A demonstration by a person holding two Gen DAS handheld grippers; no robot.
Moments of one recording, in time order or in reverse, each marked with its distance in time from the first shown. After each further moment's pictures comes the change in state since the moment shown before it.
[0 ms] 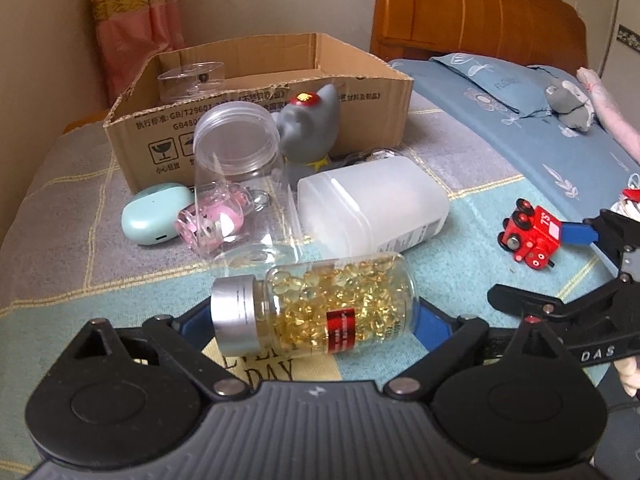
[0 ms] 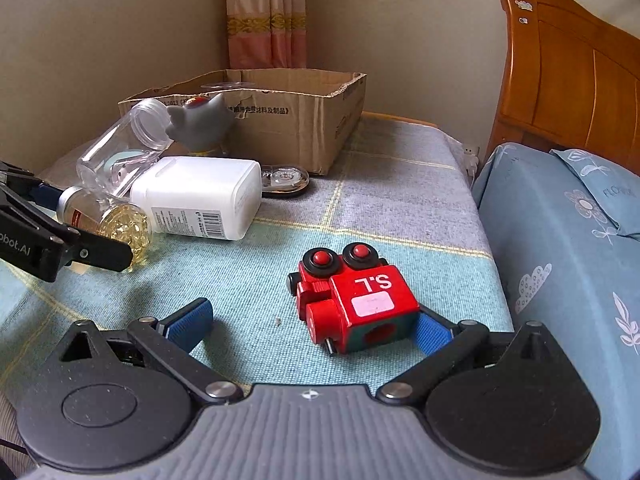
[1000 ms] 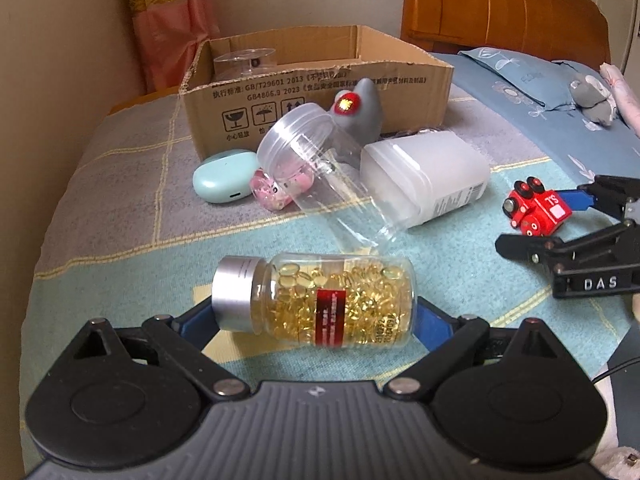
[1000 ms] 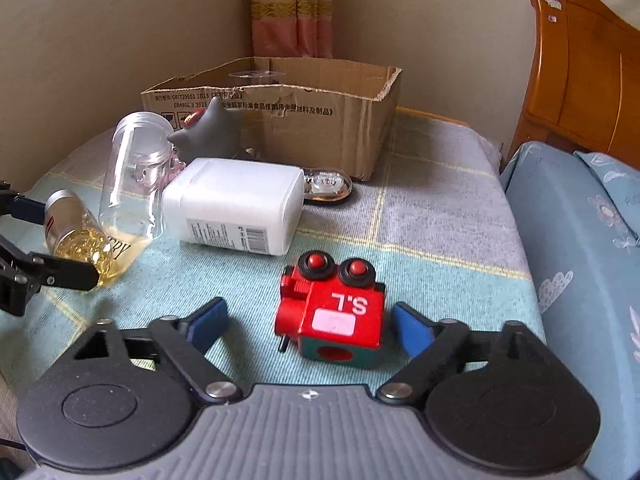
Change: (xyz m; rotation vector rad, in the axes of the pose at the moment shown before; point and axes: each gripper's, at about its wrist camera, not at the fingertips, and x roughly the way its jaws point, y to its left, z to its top) left arm -0.026 0.025 -0.026 -0.021 0.020 0.094; right arm 0.010 0.021 0.019 -0.040 0.055 0.046
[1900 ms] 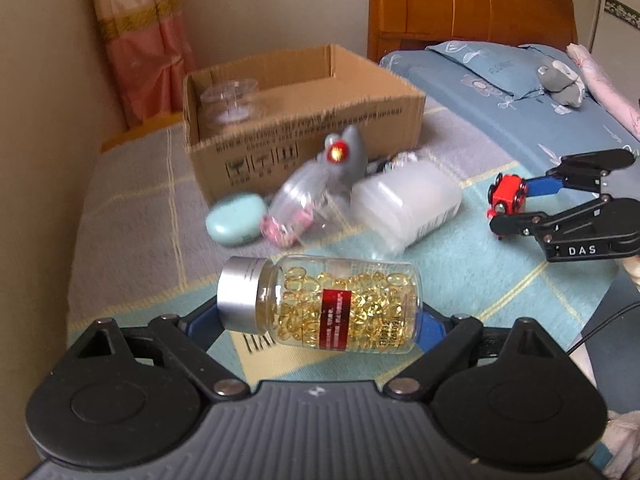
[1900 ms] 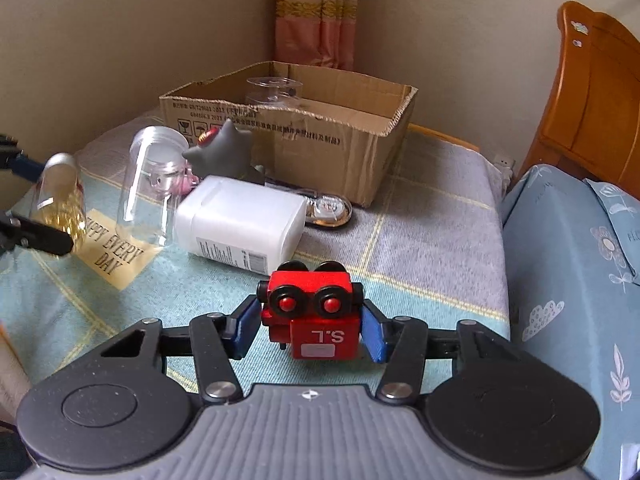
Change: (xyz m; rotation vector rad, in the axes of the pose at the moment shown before) left arm -0.043 0.018 0.035 0.106 0.013 -0.065; right arm -0.020 -0.009 0.028 -0.094 0.036 0.037
